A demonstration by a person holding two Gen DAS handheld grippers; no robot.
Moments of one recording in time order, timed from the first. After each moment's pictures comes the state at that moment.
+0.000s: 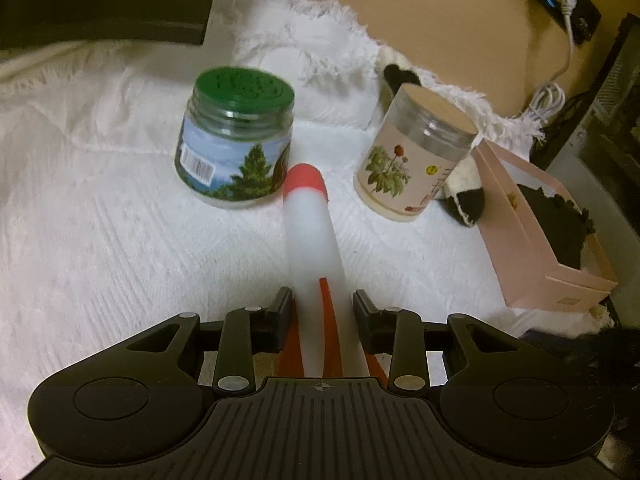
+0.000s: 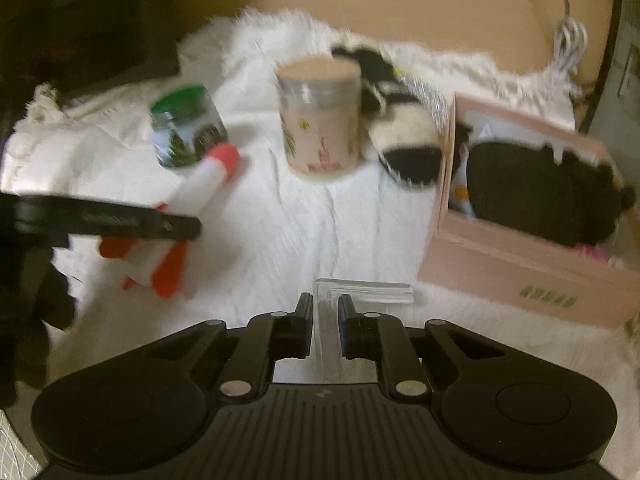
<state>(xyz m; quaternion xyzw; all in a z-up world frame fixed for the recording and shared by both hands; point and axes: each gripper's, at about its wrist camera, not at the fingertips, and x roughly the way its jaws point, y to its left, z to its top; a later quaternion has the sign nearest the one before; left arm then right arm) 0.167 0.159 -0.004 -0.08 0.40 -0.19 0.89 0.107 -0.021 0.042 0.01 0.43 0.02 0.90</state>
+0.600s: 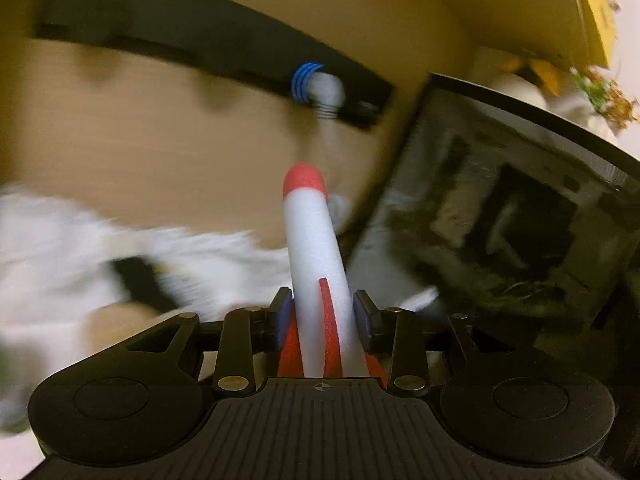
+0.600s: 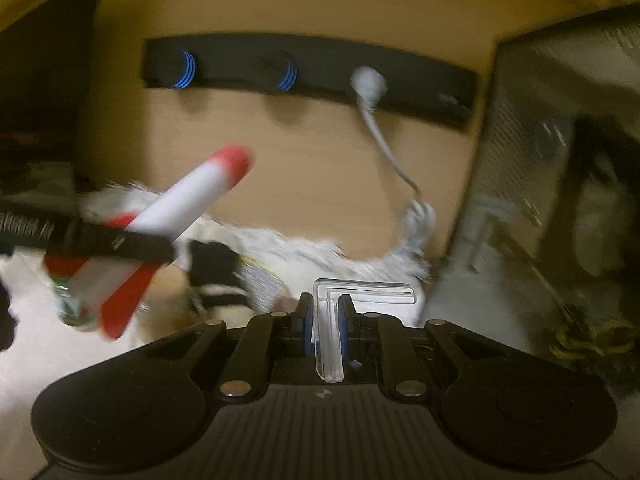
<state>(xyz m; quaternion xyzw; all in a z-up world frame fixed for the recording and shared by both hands) 0.192 0.010 0.134 -0.11 0.25 -0.42 0.87 0.119 -0.137 0.156 -0.06 0.27 -0.09 0.96</state>
